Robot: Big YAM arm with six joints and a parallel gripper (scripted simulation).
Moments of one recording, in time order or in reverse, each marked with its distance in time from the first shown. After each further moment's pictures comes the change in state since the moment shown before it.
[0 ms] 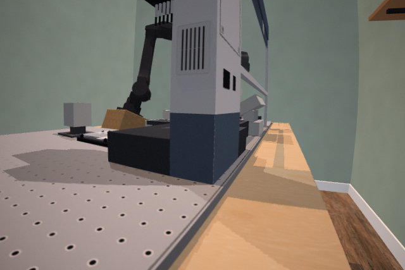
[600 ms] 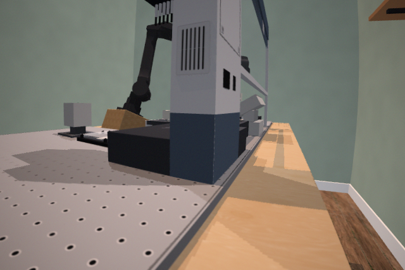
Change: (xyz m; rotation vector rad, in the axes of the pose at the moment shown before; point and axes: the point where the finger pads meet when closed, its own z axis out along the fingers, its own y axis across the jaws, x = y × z) arm -0.002 0.001 0.026 -0.002 -0.002 0.000
